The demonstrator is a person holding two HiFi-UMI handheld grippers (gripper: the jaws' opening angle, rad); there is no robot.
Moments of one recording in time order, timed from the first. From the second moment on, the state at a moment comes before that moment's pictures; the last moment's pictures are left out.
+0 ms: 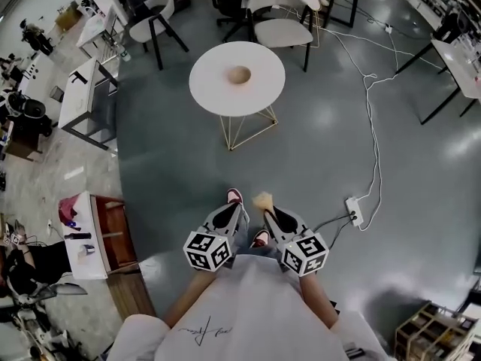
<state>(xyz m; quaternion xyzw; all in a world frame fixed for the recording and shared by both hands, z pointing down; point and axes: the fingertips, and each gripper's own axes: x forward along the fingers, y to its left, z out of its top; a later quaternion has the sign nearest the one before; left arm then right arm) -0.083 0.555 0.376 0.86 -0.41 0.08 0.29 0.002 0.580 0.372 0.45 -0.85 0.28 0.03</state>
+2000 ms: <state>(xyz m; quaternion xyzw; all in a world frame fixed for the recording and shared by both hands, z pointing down) -0.156 0.269 0.376 0.87 -0.37 0.09 0.32 -0.056 0.298 0.362 0.50 -0.81 0.28 0.08</state>
